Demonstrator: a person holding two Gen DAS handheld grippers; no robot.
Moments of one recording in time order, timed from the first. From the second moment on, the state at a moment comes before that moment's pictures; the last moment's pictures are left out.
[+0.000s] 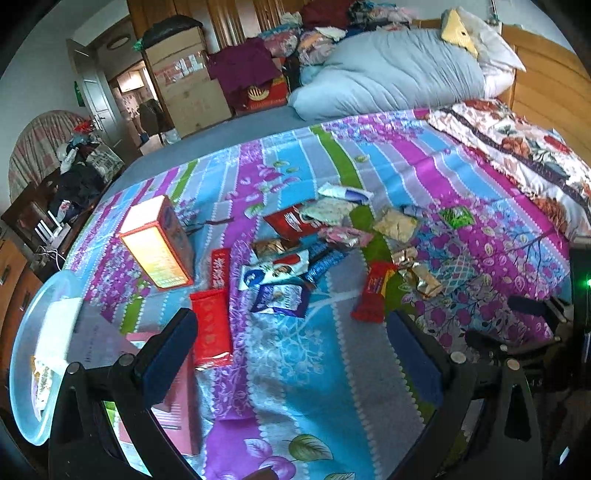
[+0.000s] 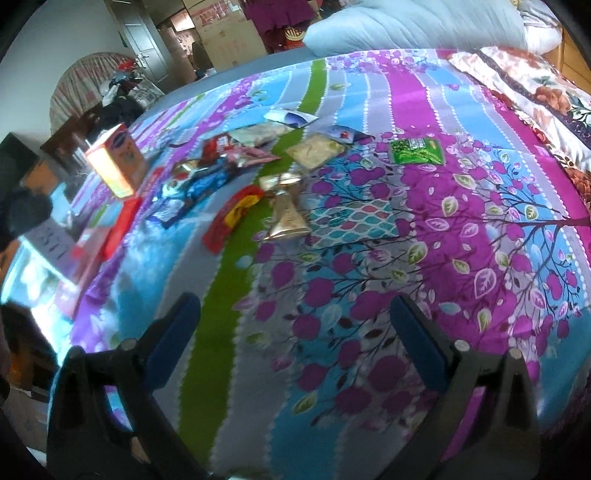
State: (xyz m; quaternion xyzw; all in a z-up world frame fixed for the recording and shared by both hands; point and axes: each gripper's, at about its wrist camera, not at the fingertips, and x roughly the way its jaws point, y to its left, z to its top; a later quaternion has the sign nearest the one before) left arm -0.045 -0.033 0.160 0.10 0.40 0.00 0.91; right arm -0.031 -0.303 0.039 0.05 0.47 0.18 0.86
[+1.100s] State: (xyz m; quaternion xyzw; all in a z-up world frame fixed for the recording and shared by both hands) left arm 0.006 -0.014 -0.001 0.00 0.44 0.01 0.90; right arm 0.016 -0.284 -0.014 -0.04 0.44 0.12 0.89
